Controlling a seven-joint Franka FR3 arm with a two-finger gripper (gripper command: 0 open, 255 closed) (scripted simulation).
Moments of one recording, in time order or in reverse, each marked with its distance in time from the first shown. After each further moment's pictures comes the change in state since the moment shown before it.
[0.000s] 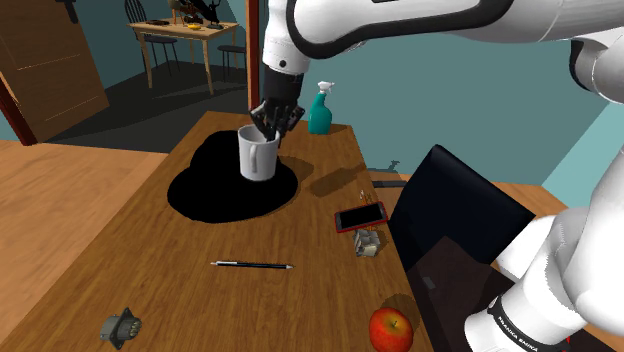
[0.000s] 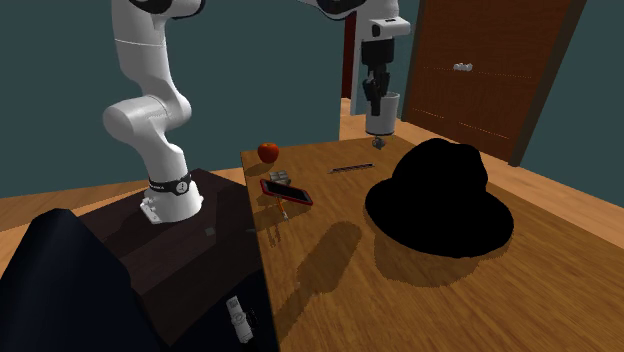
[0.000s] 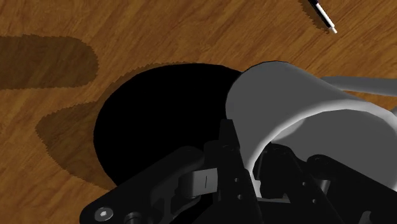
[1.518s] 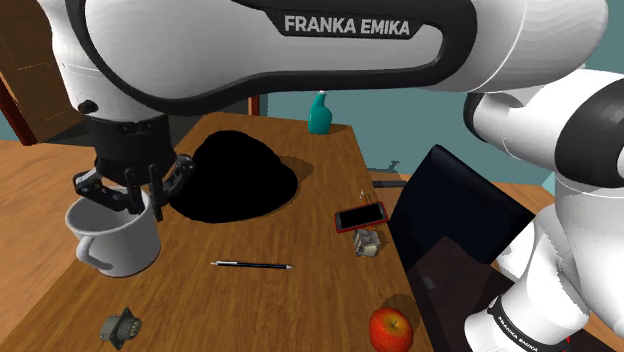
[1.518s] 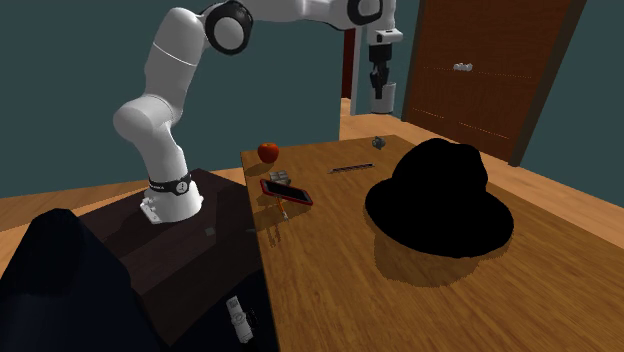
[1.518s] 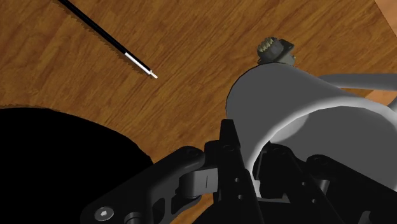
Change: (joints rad) arm 0.383 0.405 0.115 0.562 -0.182 -0.172 0.470
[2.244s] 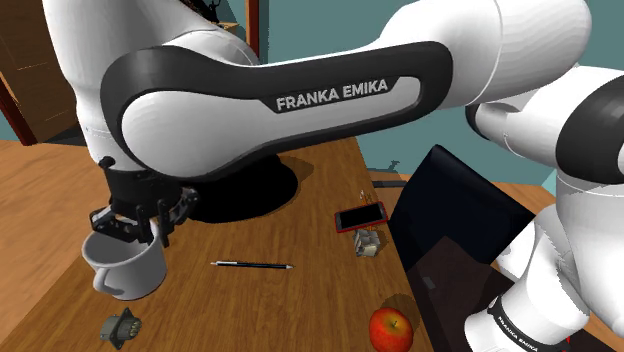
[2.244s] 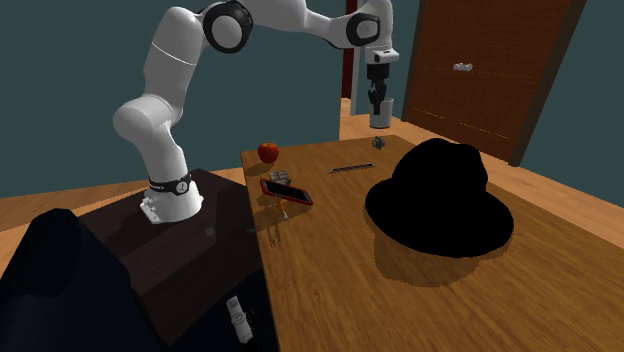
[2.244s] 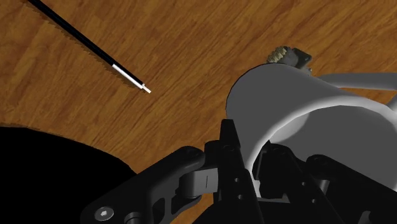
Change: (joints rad) arm -0.014 -0.012 -0.001 -0.165 -0.002 0.151 0.016
